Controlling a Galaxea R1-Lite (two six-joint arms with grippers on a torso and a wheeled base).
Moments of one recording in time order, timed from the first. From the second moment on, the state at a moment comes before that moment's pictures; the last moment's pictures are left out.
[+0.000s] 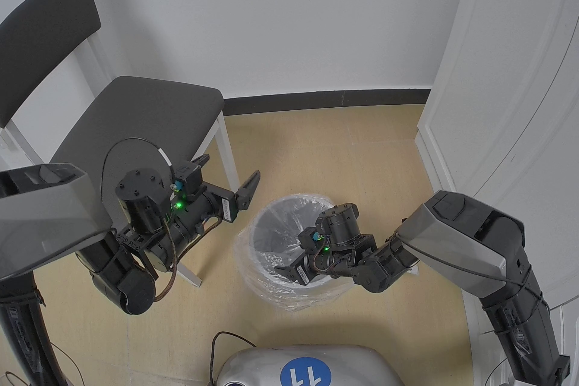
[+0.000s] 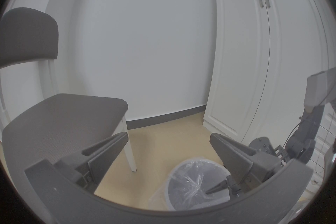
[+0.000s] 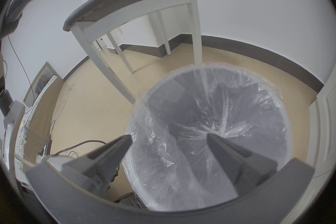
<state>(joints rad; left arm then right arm) -0.44 2.12 -0.65 -1.54 0.01 0.07 0.61 2.61 -1.42 -0.60 0.16 -0.19</state>
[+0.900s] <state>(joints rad) -0.39 2.04 -0.63 -1.54 0.01 0.07 0.75 2.59 -1.34 -0.60 0.08 -0.21</state>
